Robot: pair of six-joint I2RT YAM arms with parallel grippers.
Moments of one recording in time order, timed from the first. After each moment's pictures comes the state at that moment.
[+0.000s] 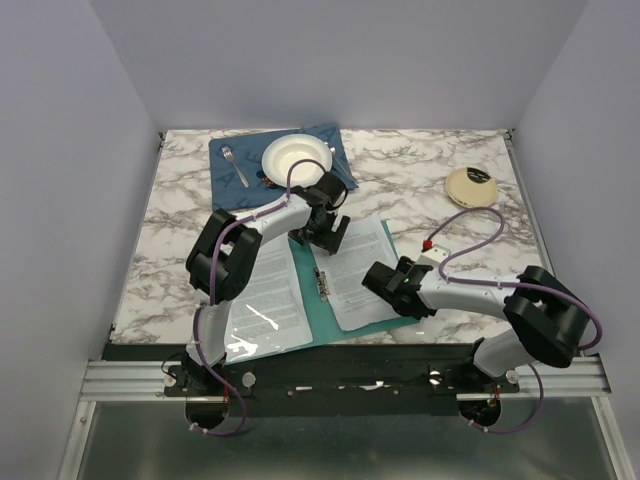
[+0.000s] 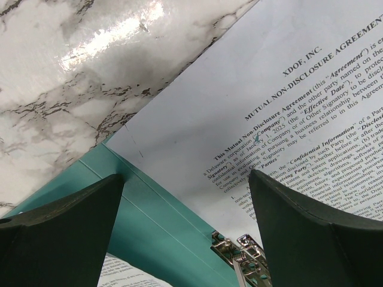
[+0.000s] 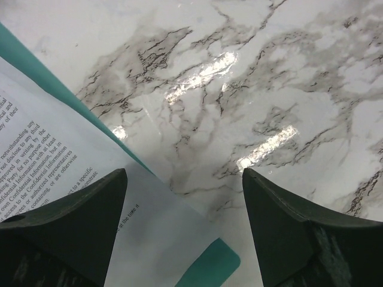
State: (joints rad) left arm -0.62 2.04 1.50 -0.67 -0.05 -0.21; right arm 0.92 1.49 0.70 -0.74 0.86 1.43
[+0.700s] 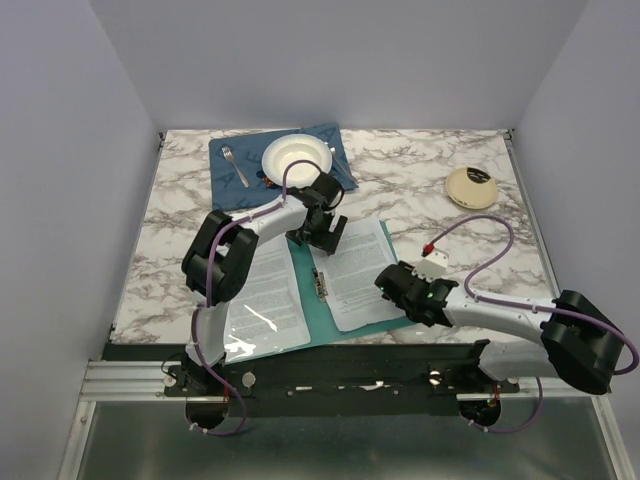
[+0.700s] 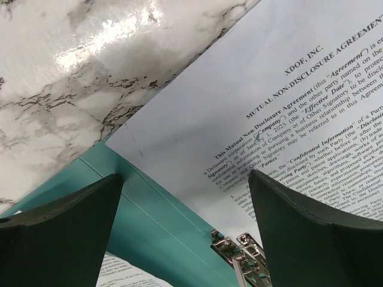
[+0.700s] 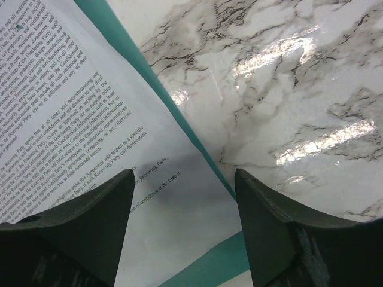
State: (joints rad) left arm -0.61 2.02 1.46 -0.65 -0.03 -0.22; right arm 0.92 1.26 0.53 -0.44 0.67 1.23
